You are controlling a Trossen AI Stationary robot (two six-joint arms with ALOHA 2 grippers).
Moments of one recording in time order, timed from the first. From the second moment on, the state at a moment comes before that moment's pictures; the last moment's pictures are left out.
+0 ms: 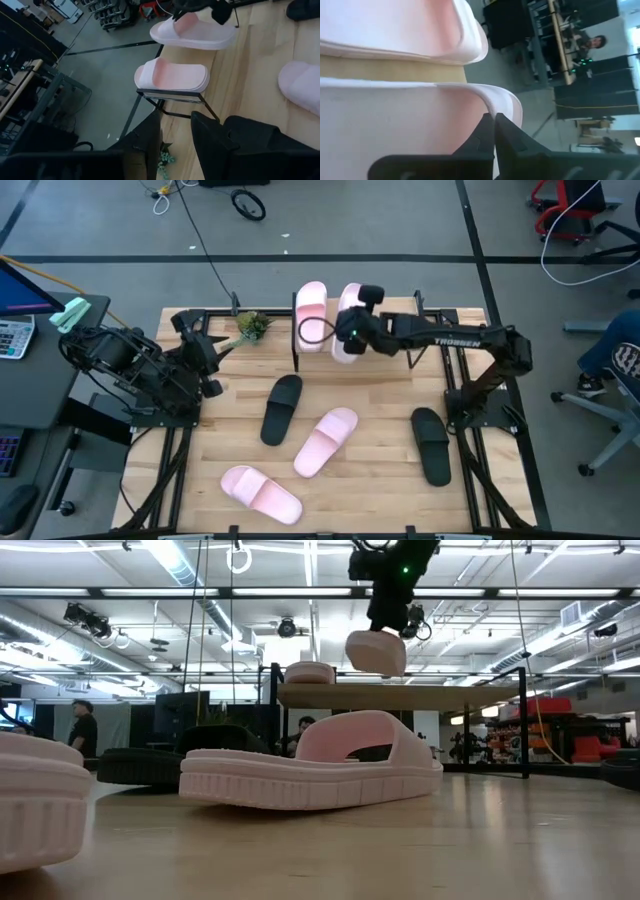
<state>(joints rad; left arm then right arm) -0.46 1.20 1.72 -1.51 -0.98 -0.32 -0.22 1.62 1.47 -0.64 0.79 -0.45</state>
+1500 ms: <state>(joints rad) -0.46 1.20 1.72 -1.52 -0.98 -0.39 -0.33 1.80 1.47 -0.36 0.71 -1.01</state>
